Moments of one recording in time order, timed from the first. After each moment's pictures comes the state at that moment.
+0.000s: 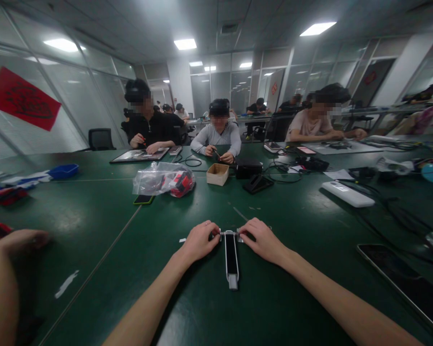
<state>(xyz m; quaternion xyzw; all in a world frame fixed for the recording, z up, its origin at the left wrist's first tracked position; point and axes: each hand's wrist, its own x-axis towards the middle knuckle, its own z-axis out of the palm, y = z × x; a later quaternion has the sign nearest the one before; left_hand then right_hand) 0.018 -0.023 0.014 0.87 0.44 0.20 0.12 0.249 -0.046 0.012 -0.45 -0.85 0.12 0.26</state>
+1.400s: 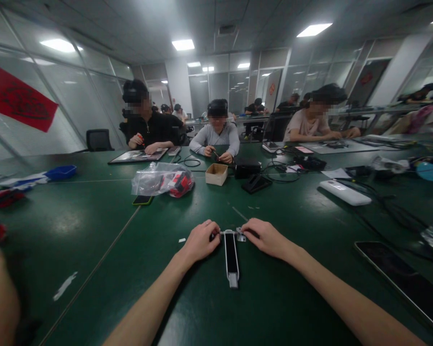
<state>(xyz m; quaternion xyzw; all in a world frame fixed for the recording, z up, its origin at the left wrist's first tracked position) 0.022 -0.023 0.009 0.87 0.43 0.22 0.11 0.264 -0.039 0.016 -0.41 -0.86 0.17 0.25</state>
